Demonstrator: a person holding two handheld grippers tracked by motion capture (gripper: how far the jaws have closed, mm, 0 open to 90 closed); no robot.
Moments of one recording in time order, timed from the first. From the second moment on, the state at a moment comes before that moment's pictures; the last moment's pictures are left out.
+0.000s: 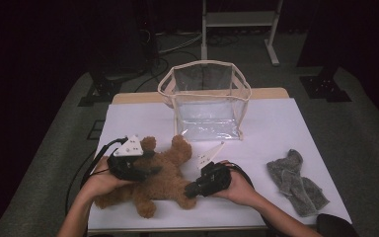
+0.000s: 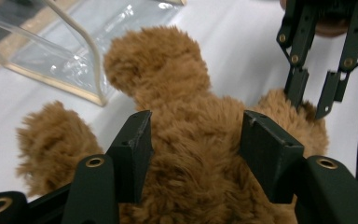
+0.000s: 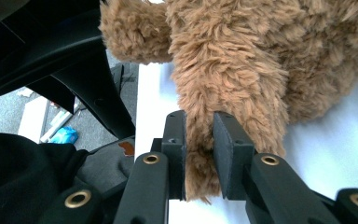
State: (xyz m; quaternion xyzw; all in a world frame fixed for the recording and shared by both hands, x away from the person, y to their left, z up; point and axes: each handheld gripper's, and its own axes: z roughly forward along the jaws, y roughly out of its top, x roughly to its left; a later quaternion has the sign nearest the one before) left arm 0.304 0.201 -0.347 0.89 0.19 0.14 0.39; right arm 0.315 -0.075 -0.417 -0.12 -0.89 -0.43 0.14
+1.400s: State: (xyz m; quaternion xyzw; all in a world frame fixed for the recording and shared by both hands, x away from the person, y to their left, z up) left arm 0.289 0.213 -0.337 0.89 0.16 0.14 0.40; right arm 0.300 -0.066 -0.436 -0.10 -0.89 -0.43 0.12
